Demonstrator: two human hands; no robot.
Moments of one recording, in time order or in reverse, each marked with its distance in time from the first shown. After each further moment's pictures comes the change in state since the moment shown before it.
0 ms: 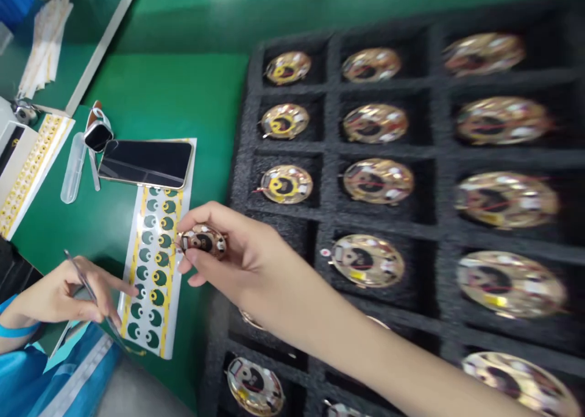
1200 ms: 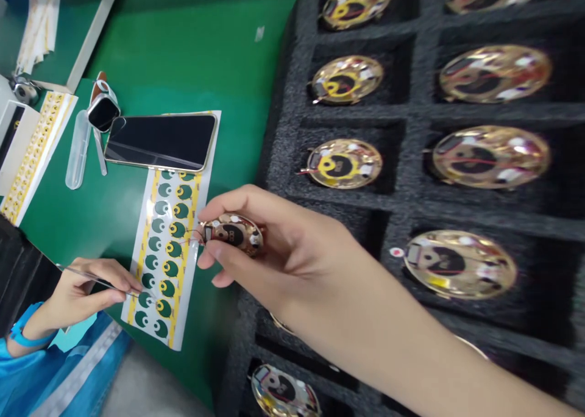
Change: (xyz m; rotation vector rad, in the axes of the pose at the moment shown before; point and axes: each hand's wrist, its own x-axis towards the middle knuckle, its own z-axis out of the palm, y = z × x) left_hand -0.006 -0.025 0.025 0.254 0.345 0.213; right_hand -0.004 0.008 -0.010 -0.194 -0.008 -0.100
